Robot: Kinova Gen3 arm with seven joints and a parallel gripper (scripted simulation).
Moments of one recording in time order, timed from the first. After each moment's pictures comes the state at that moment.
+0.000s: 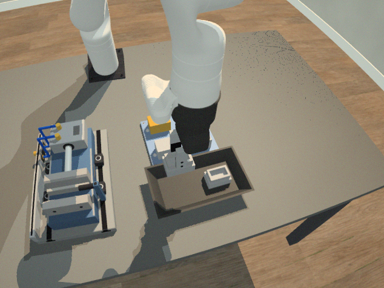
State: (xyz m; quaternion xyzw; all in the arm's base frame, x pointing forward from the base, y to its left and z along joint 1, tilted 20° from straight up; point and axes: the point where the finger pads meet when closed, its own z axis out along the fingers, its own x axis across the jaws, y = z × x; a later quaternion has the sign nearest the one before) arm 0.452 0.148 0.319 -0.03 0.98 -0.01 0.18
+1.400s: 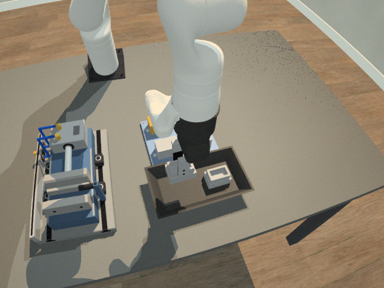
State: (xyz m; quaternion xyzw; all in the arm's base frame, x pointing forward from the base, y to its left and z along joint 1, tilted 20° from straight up) arm 0.464 0.151 0.289 -0.03 0.98 -0.01 0.18
